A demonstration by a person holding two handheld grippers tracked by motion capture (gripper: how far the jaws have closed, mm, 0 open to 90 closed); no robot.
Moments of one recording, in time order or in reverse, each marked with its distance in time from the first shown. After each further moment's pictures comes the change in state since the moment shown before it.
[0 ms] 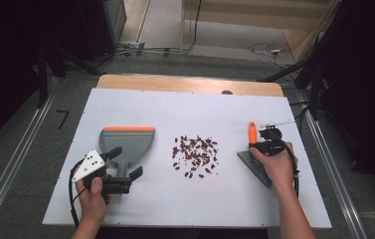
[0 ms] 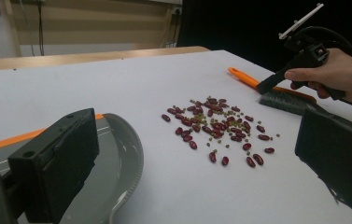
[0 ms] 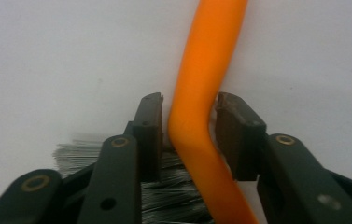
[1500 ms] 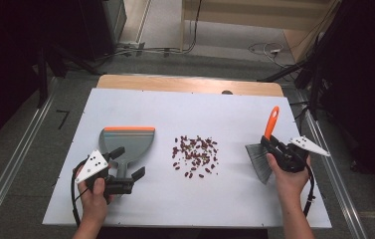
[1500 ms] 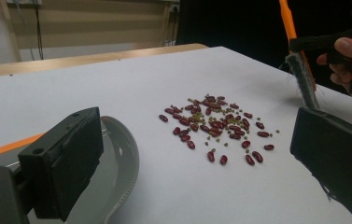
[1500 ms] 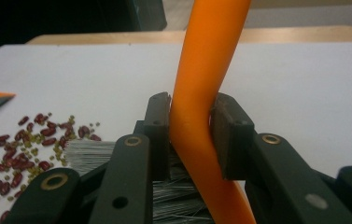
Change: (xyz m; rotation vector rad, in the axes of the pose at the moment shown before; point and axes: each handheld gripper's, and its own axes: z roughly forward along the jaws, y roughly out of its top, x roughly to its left) left arm -0.005 0.002 0.003 0.010 -0.001 0.039; right arm -0.011 -0.059 -0.061 -0.639 0.171 -0.005
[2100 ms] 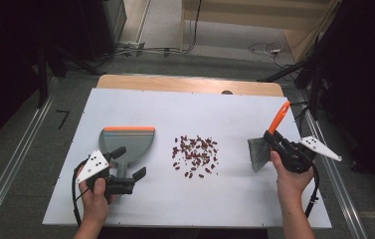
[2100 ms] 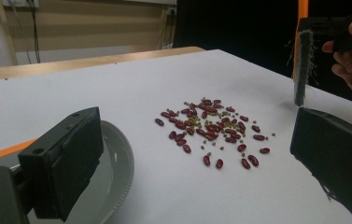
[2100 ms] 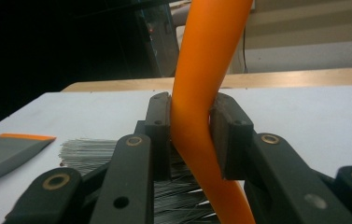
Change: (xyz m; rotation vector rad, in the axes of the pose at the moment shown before) left arm -0.003 0.002 0.001 -0.012 -0.010 0.001; right arm 0.010 0.015 -0.018 -0.142 0.070 0.033
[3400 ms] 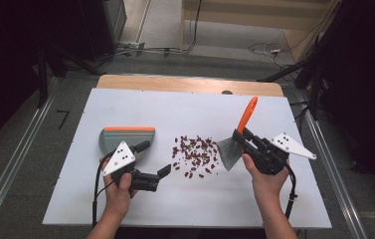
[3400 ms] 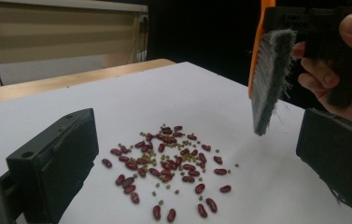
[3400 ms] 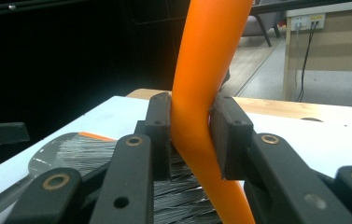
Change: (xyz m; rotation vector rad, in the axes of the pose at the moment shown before) left arm -0.040 0.029 0.046 -0.018 -0.107 0.019; right arm 0.089 0.015 0.011 -0.028 0.191 -0.085
